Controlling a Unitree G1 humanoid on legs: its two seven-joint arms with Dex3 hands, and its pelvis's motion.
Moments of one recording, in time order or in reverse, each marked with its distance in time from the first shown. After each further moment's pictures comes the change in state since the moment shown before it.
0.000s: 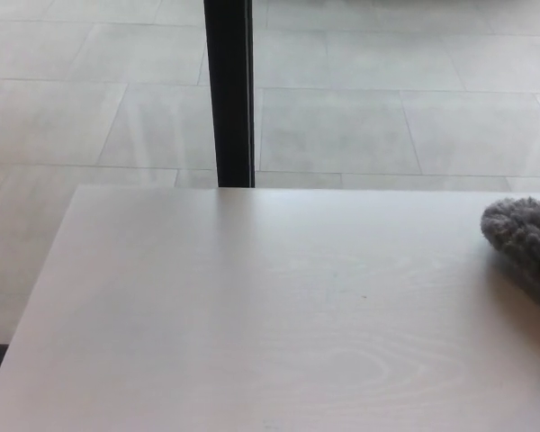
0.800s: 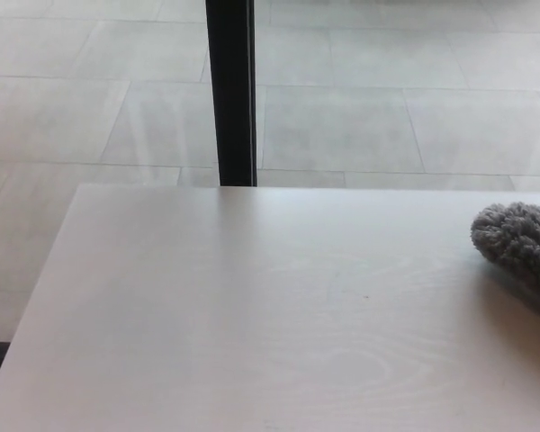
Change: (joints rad) left_arm -0.007 -0.002 -0.002 0.007 0.001 0.000 0.000; right_arm 0.462 -0.284 -0.531 -0.601 0.237 -0.173 0.219
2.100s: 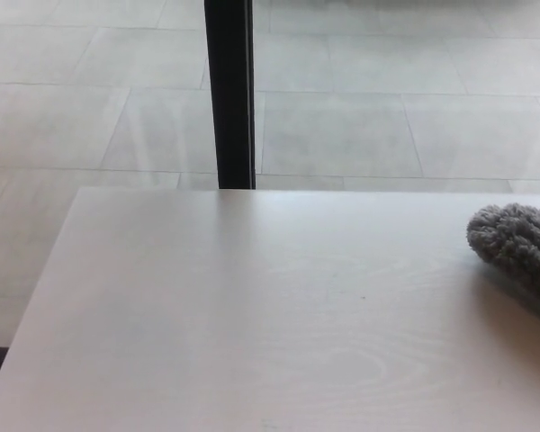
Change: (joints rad) left_arm 0.000 -0.001 0.009 0.003 -0.001 0.000 0.006; right_arm 0.232 0.412 -0.818 0.569 0.485 -0.066 -0.024
